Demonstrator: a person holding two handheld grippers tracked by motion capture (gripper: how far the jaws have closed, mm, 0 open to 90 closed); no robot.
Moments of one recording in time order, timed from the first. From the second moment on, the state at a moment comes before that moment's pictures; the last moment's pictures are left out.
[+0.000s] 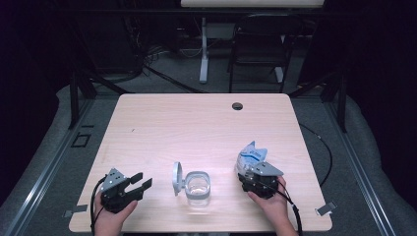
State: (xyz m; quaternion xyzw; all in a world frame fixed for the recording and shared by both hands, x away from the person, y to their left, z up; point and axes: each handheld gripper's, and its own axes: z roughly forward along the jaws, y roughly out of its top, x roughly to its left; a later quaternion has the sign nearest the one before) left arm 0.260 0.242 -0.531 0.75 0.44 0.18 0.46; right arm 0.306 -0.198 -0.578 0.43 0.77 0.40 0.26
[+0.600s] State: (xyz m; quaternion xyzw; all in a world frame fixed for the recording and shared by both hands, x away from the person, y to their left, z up) left arm 0.261 0.244 -0.531 0.75 0.44 0.17 0.46; right arm 0.305 -0.194 -0.580 0.43 0.76 0.40 0.27
